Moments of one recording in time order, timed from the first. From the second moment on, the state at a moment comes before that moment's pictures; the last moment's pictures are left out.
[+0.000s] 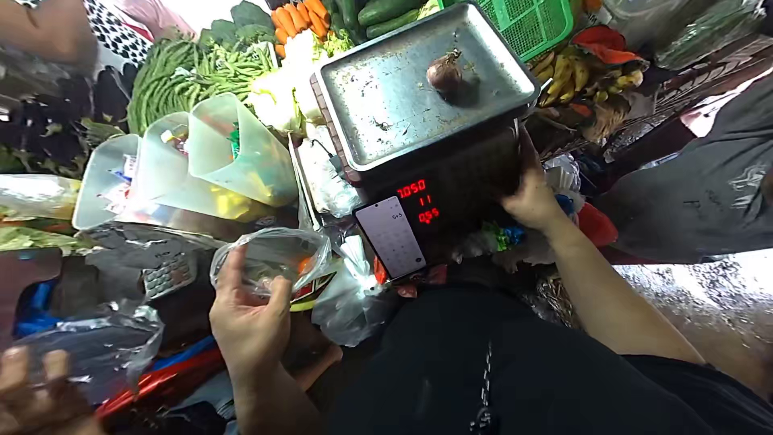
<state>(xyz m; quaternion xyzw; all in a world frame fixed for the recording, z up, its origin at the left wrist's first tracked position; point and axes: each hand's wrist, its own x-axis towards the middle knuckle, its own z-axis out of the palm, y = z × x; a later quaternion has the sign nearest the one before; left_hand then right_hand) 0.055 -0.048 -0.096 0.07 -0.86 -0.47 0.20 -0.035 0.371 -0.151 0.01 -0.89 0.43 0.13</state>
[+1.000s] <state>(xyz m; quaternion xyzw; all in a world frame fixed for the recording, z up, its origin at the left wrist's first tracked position) 0.078 -0.050 -0.106 0.11 -0.86 -0.46 0.19 -0.045 0.378 -0.159 0.03 -0.86 0.49 0.13</state>
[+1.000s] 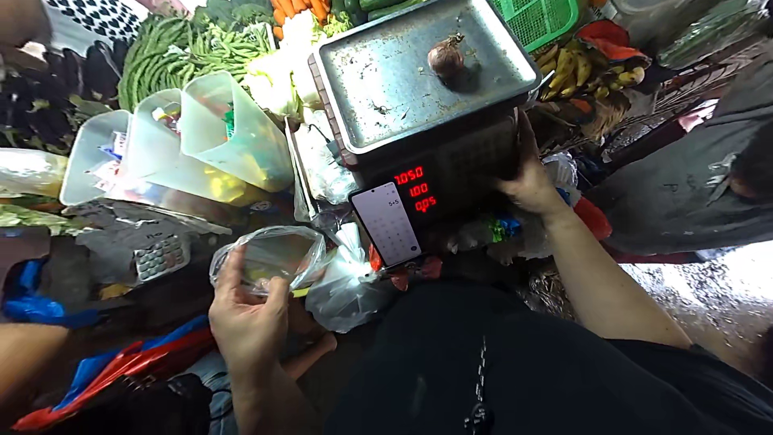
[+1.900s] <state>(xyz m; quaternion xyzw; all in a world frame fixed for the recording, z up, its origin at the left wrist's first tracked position) 0.105 -0.073 -0.113 0.15 -0.85 -0.46 0.20 0.034 0.262 -0.188 0.39 -0.86 0.23 0.24</state>
